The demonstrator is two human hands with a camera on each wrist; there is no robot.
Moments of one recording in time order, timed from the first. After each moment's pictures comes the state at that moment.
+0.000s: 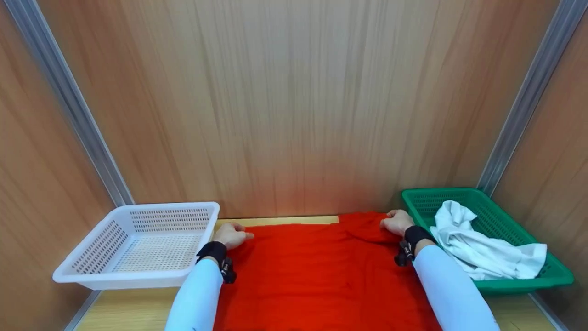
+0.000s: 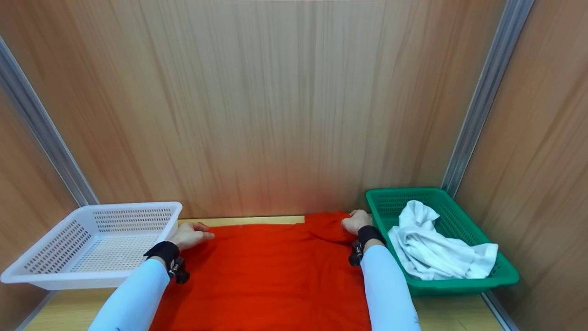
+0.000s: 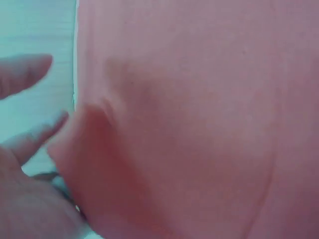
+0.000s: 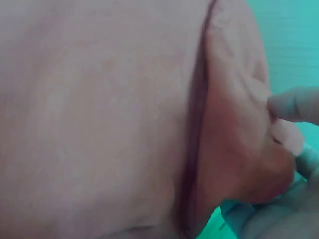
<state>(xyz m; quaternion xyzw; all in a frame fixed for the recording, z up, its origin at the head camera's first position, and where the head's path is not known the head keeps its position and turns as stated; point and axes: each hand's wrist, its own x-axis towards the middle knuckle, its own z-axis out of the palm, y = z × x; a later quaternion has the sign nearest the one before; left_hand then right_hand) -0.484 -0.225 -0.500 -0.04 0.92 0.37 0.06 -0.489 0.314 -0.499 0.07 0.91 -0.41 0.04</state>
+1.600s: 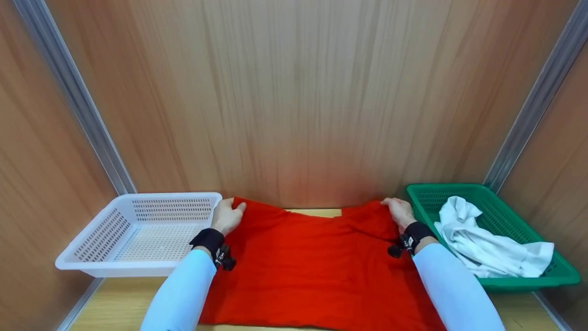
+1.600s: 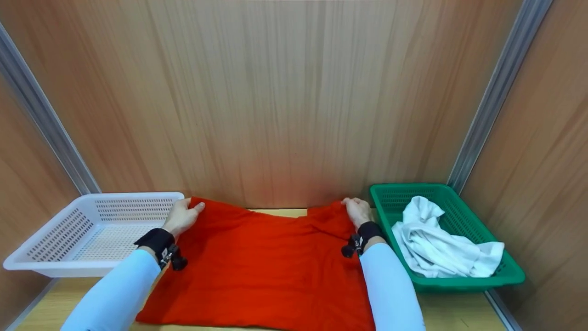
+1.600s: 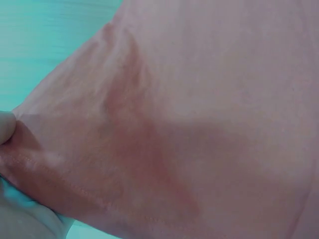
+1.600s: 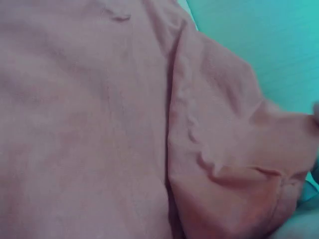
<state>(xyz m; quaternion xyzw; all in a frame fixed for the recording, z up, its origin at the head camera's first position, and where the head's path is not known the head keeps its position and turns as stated) -0.470 -0.217 -0.460 0.00 0.89 0.44 -0.08 -0.493 0.294 -0.489 0.14 0.76 -0.63 0.01</state>
